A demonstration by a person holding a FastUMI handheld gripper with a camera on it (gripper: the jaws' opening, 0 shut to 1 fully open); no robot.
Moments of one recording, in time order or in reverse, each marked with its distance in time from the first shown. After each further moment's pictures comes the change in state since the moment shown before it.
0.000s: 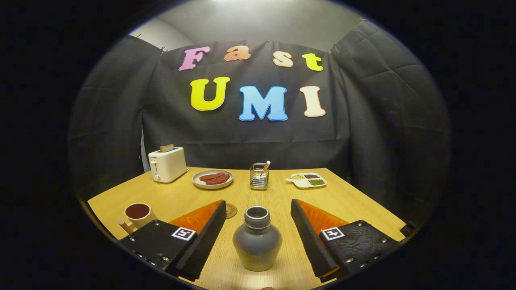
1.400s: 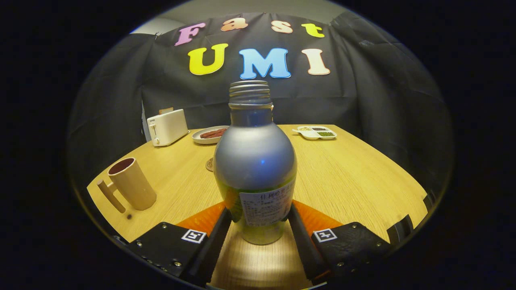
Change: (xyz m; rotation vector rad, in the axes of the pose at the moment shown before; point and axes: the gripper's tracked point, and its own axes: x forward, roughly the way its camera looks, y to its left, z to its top) arm 0.015 0.005 -0.110 0.034 0.236 0.040
